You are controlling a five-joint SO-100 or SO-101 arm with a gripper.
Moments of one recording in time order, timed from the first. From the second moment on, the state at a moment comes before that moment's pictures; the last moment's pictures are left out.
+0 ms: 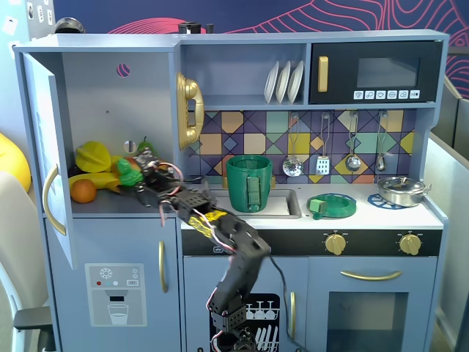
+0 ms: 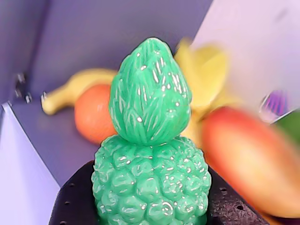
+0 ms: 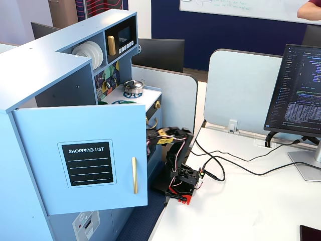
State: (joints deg) arm -46.8 120.1 104.7 6.0 -117.4
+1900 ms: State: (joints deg) arm 3.8 102.0 71.5 21.6 -109.5
